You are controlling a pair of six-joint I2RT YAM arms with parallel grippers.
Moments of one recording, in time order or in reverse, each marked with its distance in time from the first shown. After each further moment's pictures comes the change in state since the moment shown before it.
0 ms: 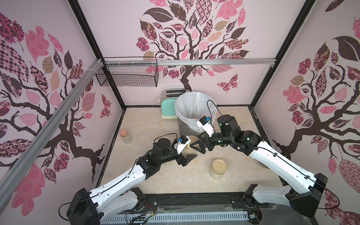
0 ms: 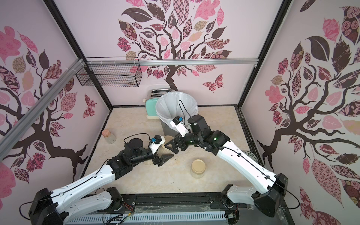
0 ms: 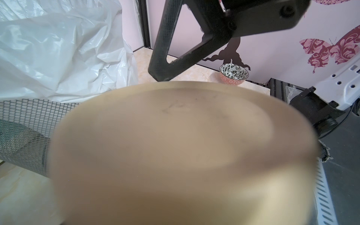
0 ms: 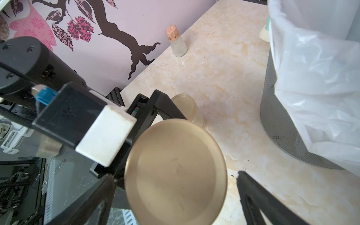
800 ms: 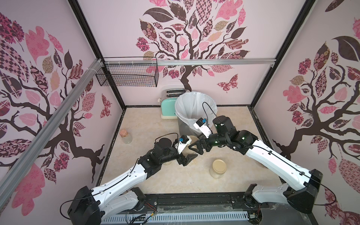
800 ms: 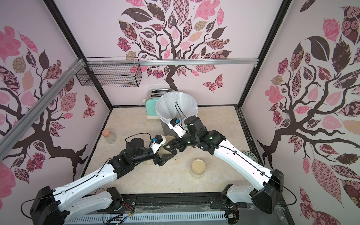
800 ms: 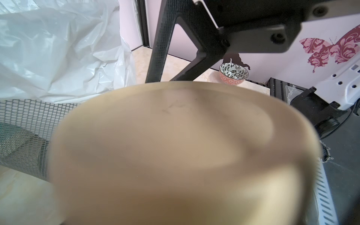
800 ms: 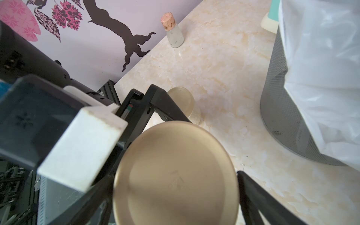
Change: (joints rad) left arm 0.000 0.023 0.001 0.021 0.008 -0.002; right arm 0.019 0.044 0.000 -0.009 0.033 -0.017
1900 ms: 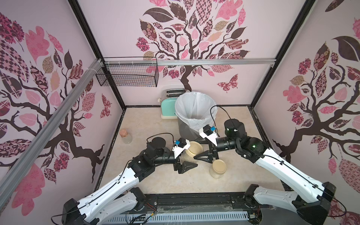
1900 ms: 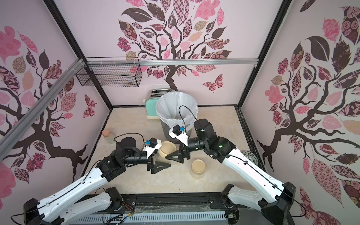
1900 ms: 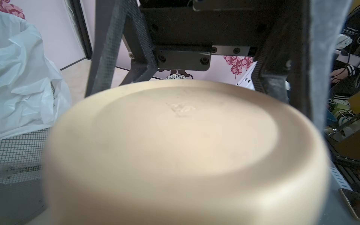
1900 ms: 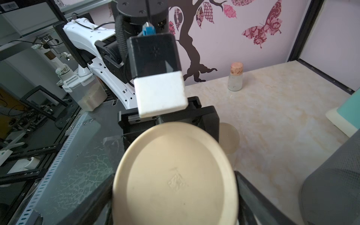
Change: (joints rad) left arm 0.000 -0.134 0.094 -0.193 0.327 -0.040; right arm -0.023 -0.173 -0.142 0.195 -0.393 -0.299
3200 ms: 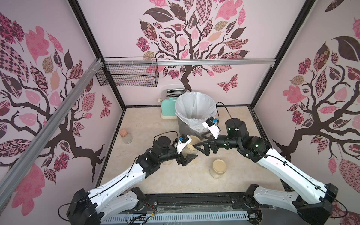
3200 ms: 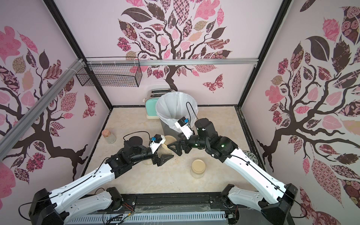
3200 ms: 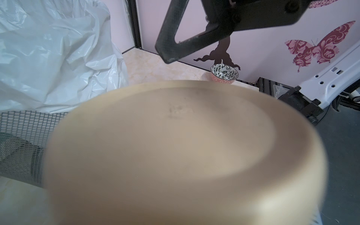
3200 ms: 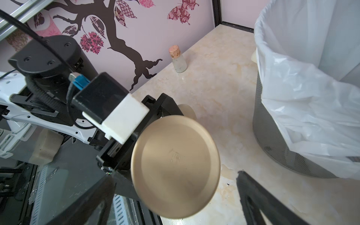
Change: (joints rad) left arm 0.012 0.115 -0.047 0.120 -0.269 0.054; right arm -0.001 0.011 0.054 -0.101 0.388 0.317
